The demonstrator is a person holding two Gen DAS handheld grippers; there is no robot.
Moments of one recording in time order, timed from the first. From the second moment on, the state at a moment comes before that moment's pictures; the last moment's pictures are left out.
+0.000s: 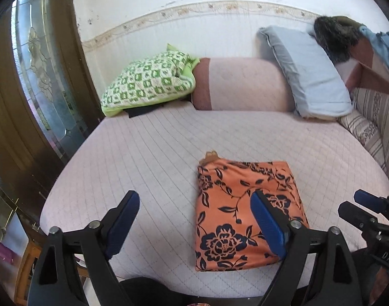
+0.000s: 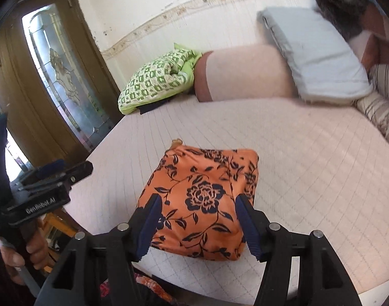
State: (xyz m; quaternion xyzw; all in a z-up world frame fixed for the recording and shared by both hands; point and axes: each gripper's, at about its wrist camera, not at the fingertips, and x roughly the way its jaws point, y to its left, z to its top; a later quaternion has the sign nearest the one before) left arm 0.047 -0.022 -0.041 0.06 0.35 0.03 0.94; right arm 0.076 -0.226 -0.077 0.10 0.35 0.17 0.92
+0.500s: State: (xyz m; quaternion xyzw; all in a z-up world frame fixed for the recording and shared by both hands) left arm 0.045 -0.018 -0.032 0.02 0.34 0.04 0.94; right arm 0.075 -0.220 -0.067 0.09 0.33 0.15 0.93
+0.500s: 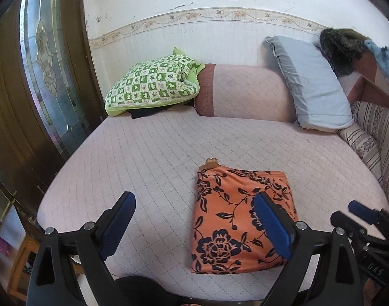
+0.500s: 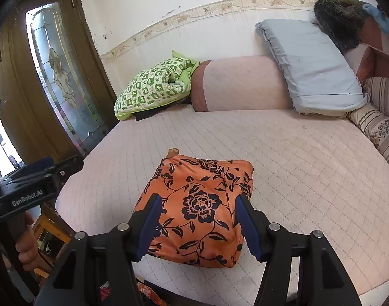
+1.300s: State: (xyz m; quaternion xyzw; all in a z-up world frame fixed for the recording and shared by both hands) left arm 0.034 -0.018 -0.012 0.06 0.31 0.05 0.95; right arm 0.071 -0.215 -0.064 0.08 0.32 0.16 0.93
